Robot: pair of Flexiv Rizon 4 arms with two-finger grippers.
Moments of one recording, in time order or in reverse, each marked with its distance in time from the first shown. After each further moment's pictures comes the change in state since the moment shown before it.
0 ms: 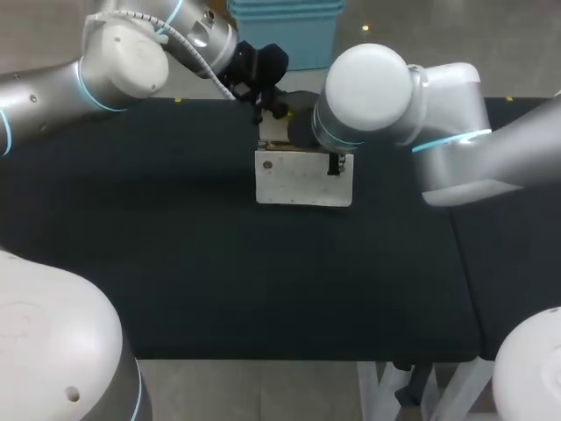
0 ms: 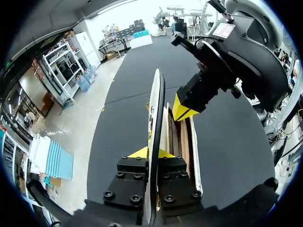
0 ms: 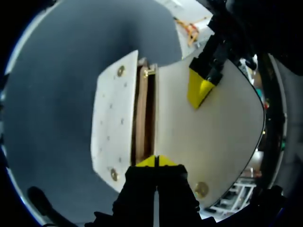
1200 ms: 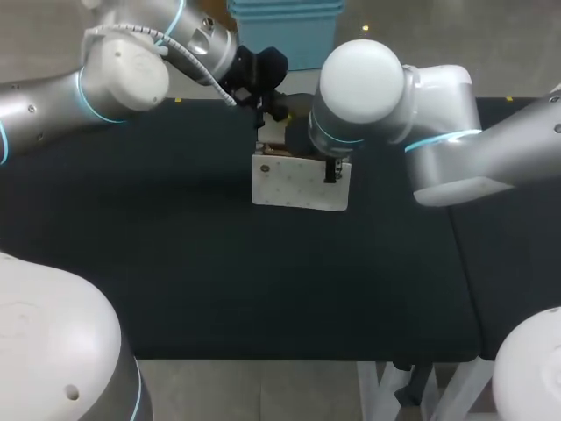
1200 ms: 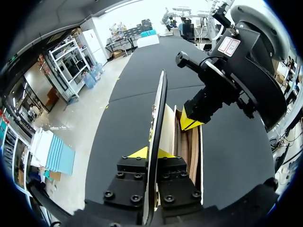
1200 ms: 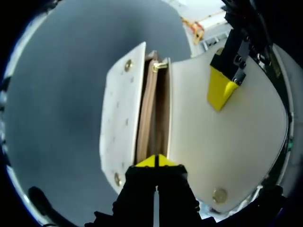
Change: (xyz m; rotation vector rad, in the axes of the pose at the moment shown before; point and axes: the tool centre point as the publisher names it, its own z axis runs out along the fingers) left arm 0.002 0.003 0.002 0.001 -0.045 -0.052; right arm 0.025 0.004 0.014 0.003 0.079 0.003
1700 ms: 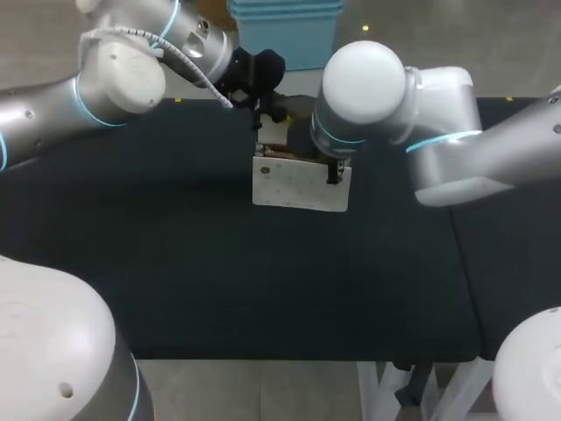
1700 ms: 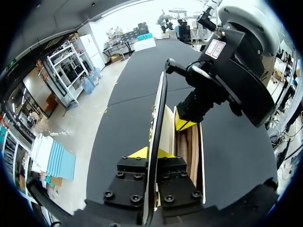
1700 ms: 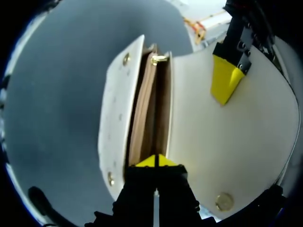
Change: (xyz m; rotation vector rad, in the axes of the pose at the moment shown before) left arm 0.003 -0.001 -0.001 0.036 0.006 0.040; right arm 0.000 -0.006 0.009 0.004 0.013 -0.011
